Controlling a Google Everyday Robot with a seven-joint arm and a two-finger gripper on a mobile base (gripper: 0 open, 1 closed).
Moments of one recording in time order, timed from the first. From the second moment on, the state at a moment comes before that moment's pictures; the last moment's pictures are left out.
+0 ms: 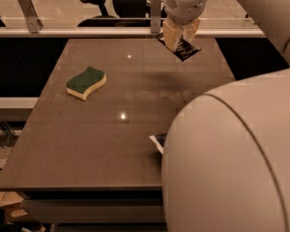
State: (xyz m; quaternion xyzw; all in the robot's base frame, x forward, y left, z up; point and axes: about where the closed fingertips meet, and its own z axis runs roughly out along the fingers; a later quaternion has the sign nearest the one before) arm 0.650 -0.098 0.936 -0.29 0.95 0.00 0.10
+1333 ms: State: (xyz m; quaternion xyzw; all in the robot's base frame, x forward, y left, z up) arm 0.607 -0.004 0.909 -0.42 0.91 0.00 0.06
